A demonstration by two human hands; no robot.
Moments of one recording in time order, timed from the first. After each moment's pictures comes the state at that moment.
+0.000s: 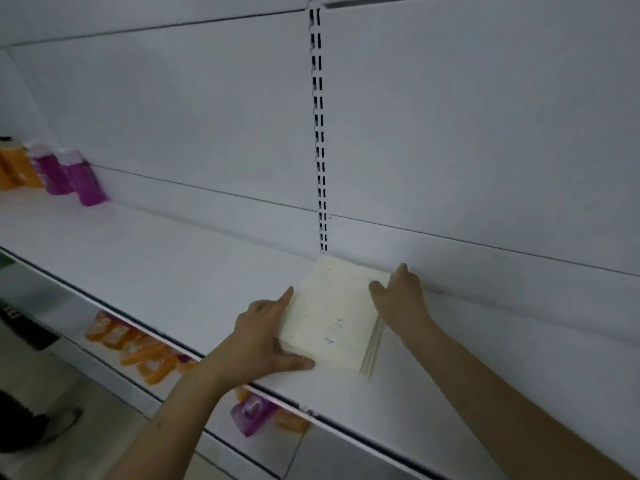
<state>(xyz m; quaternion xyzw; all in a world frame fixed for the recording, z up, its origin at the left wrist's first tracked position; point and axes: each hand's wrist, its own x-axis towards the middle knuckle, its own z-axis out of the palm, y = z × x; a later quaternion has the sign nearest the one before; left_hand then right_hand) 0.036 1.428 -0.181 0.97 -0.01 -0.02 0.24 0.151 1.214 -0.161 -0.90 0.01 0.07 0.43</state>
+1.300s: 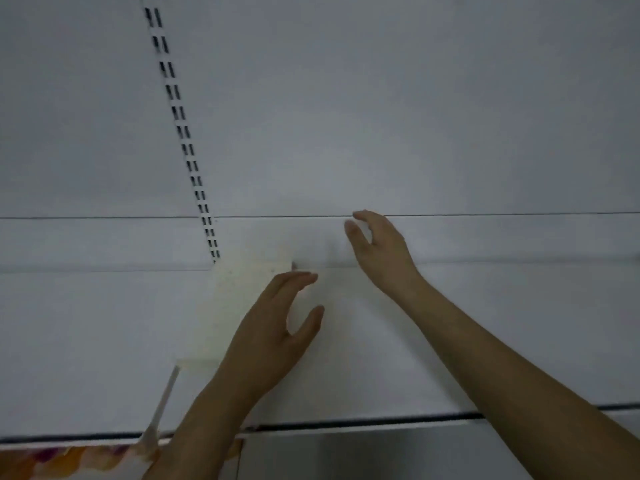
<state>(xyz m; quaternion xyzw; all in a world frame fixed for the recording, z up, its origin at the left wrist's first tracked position) 0.065 1.318 -0.160 0.89 -0.23 0.14 0.38 0.126 1.124 -0.115 -0.89 0.00 -0.20 0.40</state>
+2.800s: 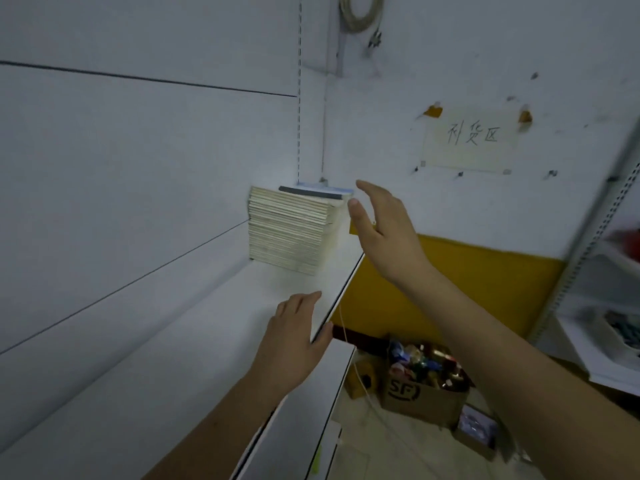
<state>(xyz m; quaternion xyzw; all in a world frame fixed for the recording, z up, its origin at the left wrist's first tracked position) -0.093 0.266 -0.165 0.66 -0.67 -0.03 0.35 -0.239 0.182 -0.025 -0.80 0.38 -0.45 0.07</state>
